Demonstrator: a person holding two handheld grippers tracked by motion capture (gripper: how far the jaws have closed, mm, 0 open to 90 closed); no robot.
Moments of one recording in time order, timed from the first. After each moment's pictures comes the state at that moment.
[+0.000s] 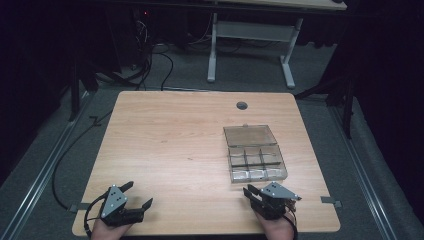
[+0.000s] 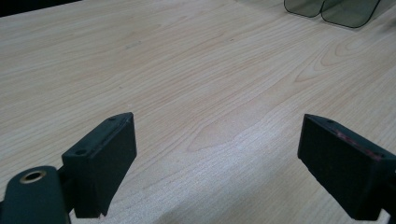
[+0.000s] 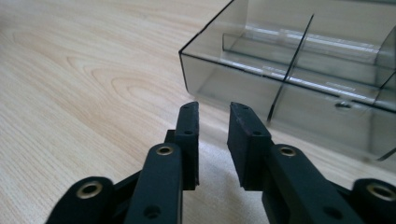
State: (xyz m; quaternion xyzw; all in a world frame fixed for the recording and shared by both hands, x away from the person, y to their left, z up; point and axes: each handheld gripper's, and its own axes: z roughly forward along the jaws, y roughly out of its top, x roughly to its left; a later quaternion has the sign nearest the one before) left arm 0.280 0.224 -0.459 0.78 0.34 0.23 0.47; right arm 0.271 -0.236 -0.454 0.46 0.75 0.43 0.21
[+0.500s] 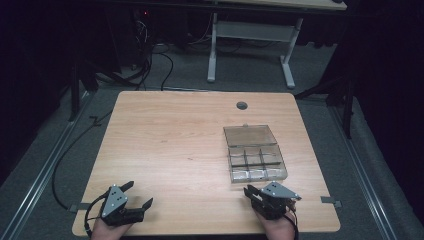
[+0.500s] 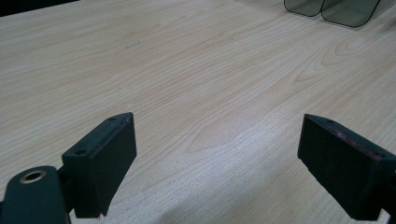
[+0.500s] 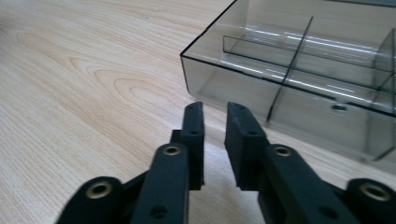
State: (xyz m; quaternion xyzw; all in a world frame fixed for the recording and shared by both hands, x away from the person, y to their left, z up) left arm 0.281 0.224 -0.459 0.78 0.34 0.23 0.47; right arm 0.270 -0.237 -0.451 0.45 0.75 0.43 0.20
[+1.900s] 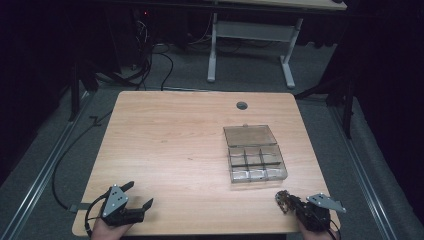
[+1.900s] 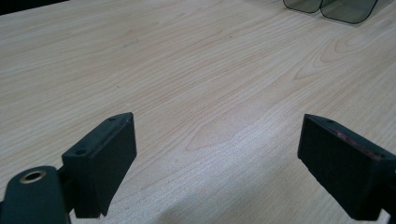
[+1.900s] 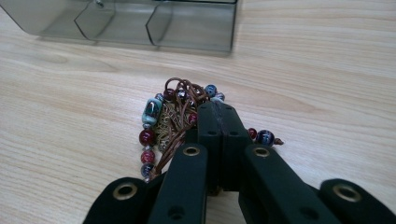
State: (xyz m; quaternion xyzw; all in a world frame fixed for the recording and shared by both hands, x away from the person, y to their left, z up) left arm 0.282 0.223 -0.459 0.78 0.34 0.23 0.47; right arm 0.230 -0.341 -0.453 0.58 0.70 0.35 0.25
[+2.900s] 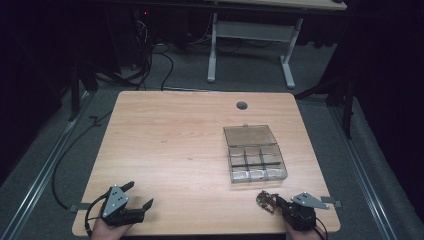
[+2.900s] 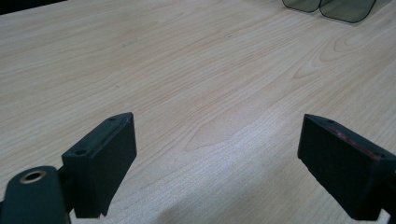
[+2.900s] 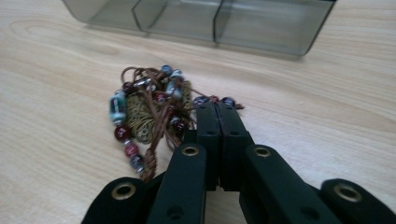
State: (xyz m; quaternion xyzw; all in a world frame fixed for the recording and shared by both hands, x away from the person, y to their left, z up) left arm 0.281 0.223 -0.459 0.78 0.34 0.23 0.46; right arm 0.236 -0.308 -0.457 0.54 0.73 0.35 0.22
